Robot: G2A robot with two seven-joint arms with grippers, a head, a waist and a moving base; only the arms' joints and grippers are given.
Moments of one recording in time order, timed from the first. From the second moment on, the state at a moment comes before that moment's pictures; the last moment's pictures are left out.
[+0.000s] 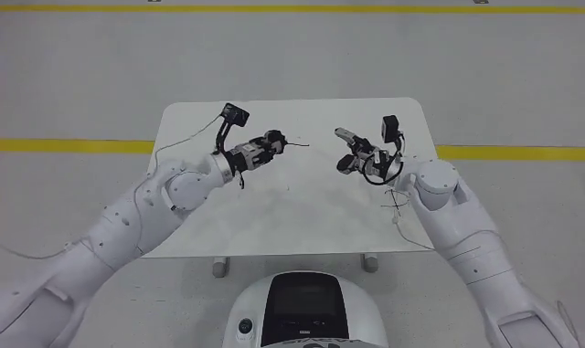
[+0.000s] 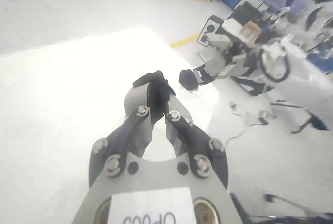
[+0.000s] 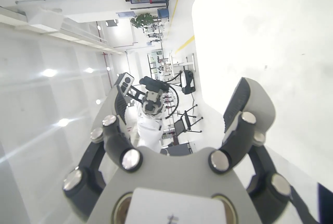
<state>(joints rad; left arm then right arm) 0.81 -0.87 -0.56 -1.43 0.09 -0.34 -0.22 -1.14 -1.15 1.15 -1.35 0.34 0.14 0.69</state>
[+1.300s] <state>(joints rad) 0.86 -0.96 -0.71 -1.25 -0.87 -0.26 -0.85 -1.04 -1.17 1.15 -1.16 0.48 -0.34 1.12</state>
